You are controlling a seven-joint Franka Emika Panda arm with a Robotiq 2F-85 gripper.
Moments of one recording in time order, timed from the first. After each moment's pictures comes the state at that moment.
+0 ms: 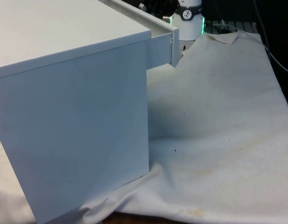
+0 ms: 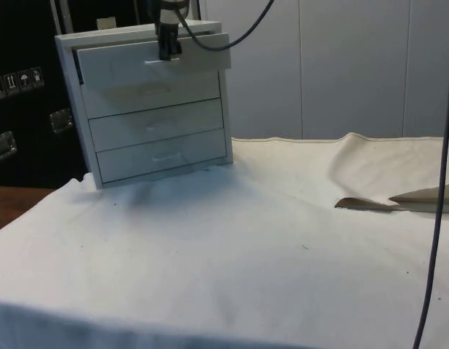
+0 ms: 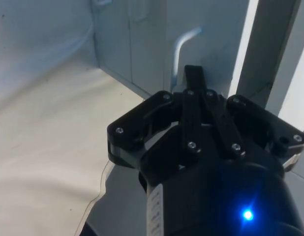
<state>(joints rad) 0.62 0.08 -0.65 -2.13 -0.97 2.50 0.06</state>
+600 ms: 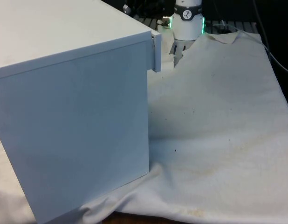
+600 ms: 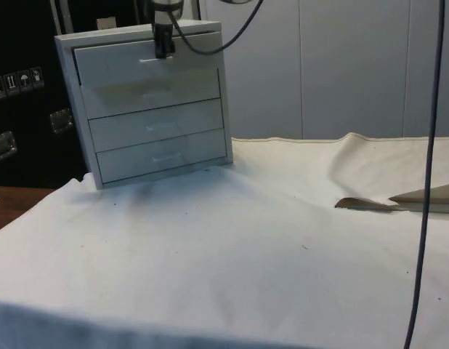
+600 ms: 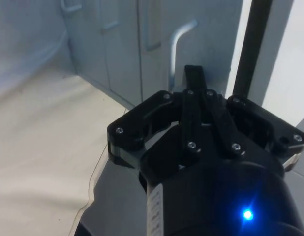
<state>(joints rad) 0.61 0.16 -0.70 -2.06 -0.96 2.55 0.06</state>
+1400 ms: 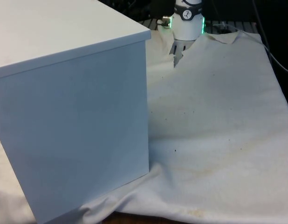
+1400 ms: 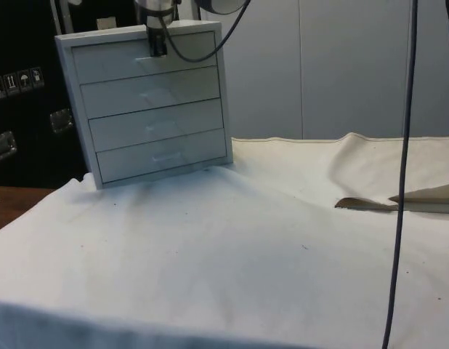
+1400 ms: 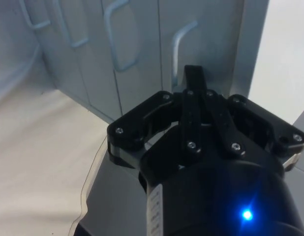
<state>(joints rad) 0.60 0.29 -0.76 -1.97 -0.90 2.60 0.06</state>
